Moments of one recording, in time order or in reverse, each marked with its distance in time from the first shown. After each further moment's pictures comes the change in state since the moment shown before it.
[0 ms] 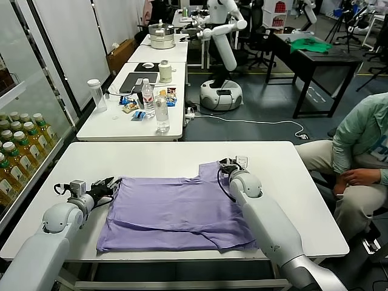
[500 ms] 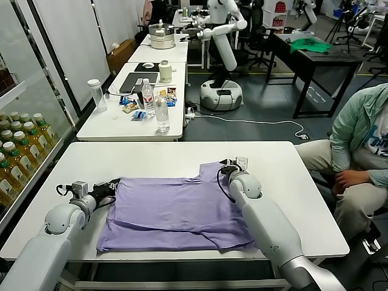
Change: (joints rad) left arm 0.010 -0.005 -0.007 -0.016 -0.002 -0.013 -0.001; right arm -0.017 -0.014 0.009 0.019 0.000 0.048 -0.030
